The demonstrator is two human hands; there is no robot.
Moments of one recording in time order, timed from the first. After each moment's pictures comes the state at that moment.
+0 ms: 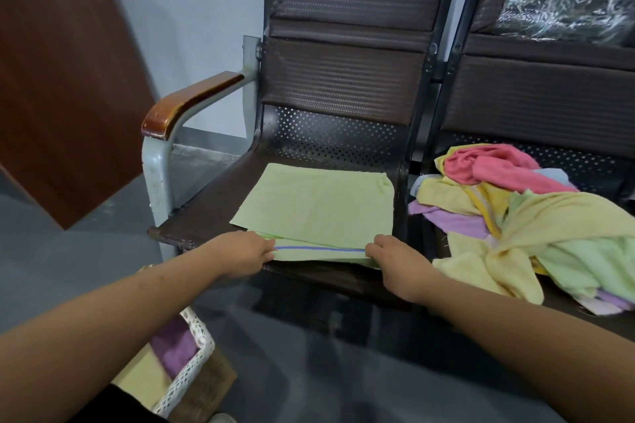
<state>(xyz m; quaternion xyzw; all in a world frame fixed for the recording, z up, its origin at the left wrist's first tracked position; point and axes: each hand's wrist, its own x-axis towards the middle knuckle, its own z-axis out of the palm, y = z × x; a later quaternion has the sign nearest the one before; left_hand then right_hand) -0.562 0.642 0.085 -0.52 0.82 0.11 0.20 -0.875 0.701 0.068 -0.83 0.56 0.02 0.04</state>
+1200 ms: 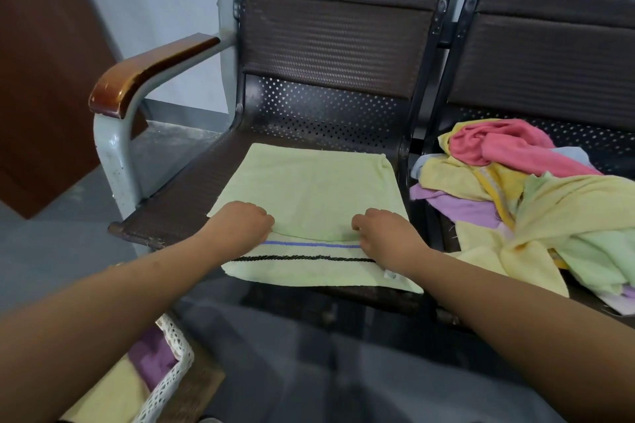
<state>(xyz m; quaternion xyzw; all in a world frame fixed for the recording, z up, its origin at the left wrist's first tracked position) -0.576 0.586 0.045 -0.45 0.88 -0.11 0.14 -0.865 0.636 0.042 -0.79 0.61 0.01 0.03</state>
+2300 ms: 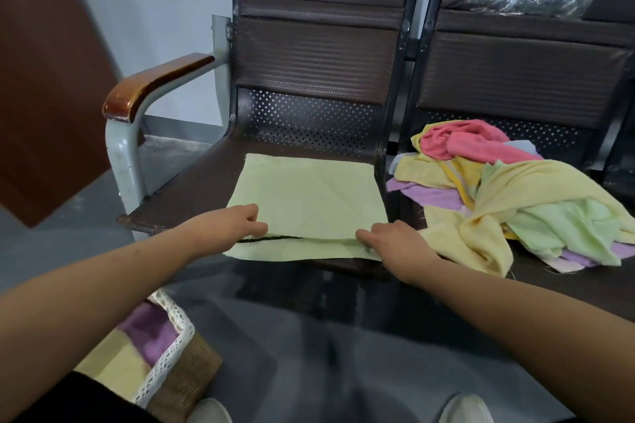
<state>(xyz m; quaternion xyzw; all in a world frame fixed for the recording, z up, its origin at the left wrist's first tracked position) -0.561 0.638 0.080 -0.36 0.92 -0.04 0.16 -0.899 0.727 0.067 -0.83 0.55 0.06 -0.07</state>
